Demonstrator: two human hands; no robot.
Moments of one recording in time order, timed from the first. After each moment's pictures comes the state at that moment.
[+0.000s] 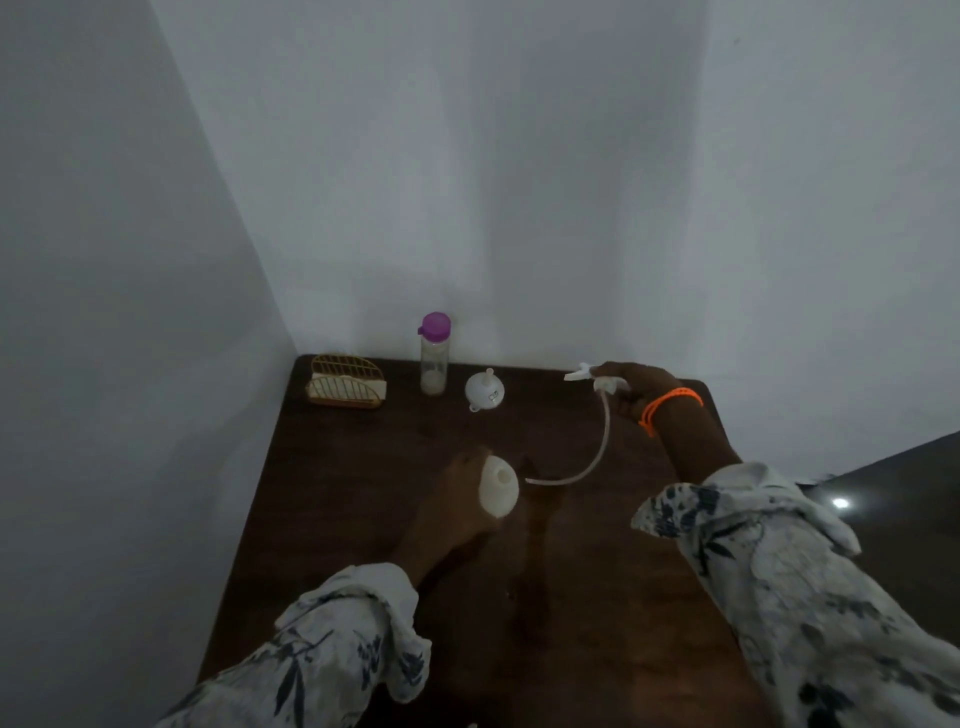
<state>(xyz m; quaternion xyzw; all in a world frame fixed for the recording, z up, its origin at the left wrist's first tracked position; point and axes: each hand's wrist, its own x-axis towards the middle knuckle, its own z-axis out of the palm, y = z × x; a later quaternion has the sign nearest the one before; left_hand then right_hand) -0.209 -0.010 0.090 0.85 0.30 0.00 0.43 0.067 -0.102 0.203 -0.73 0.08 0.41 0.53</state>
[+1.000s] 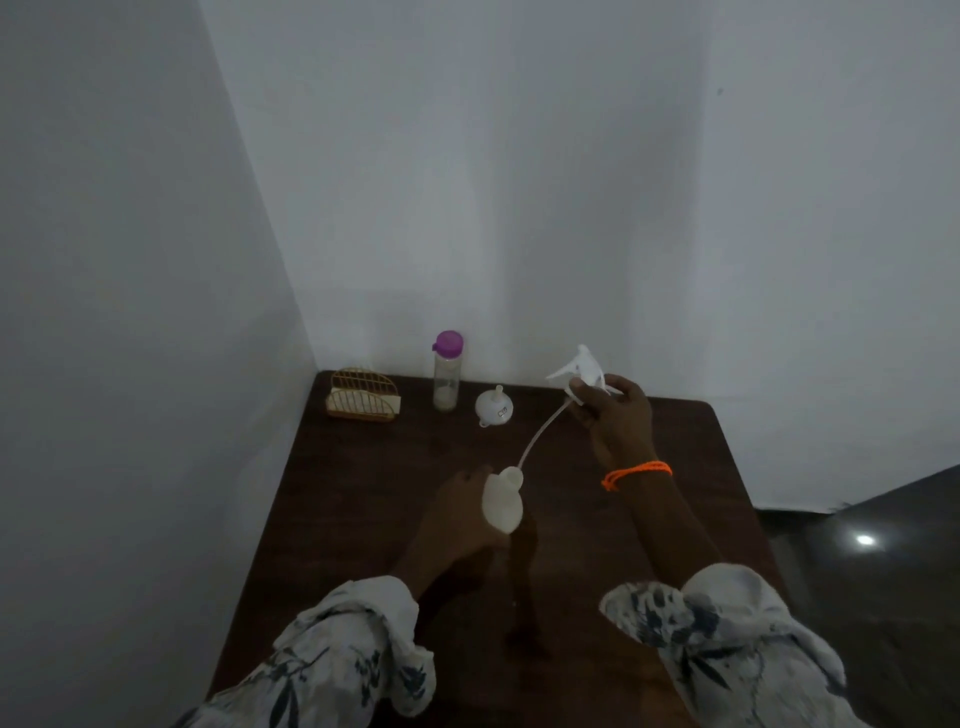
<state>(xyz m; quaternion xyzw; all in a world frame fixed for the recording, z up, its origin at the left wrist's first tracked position) -0.215 -0.012 0.106 0.86 0.31 -0.02 0.39 -0.001 -0.095 0.194 -0.58 0.00 0.26 0.77</state>
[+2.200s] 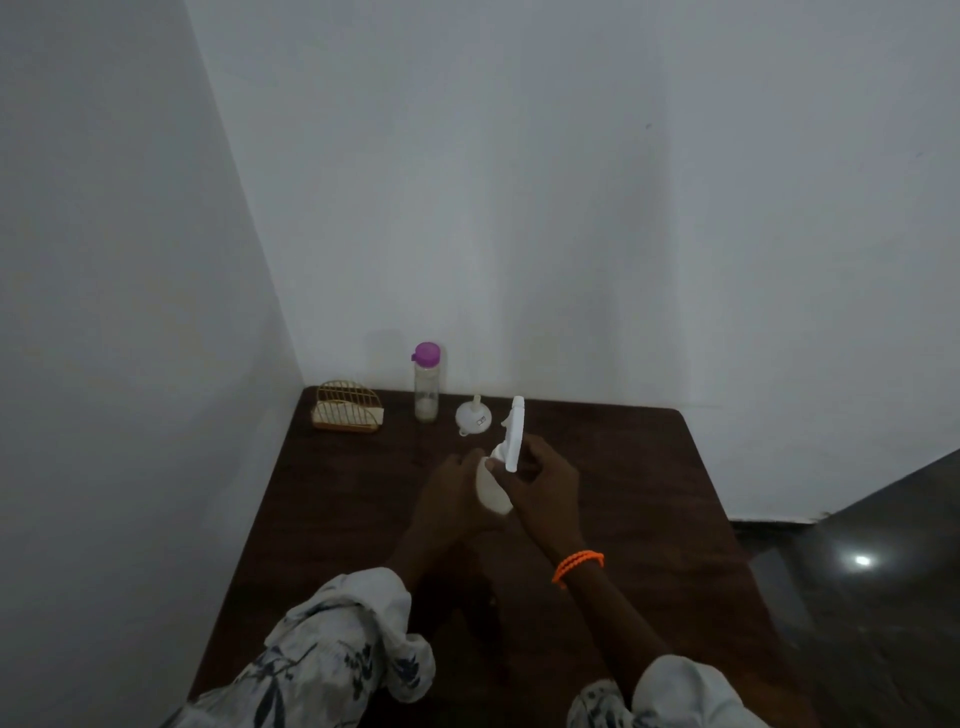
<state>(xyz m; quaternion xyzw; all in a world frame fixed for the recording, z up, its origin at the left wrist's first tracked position) -0.206 -0.010 0.125 0.89 0.28 0.09 0.35 -0.124 -0.121 0.177 -0.75 -0.32 0.09 0.56</state>
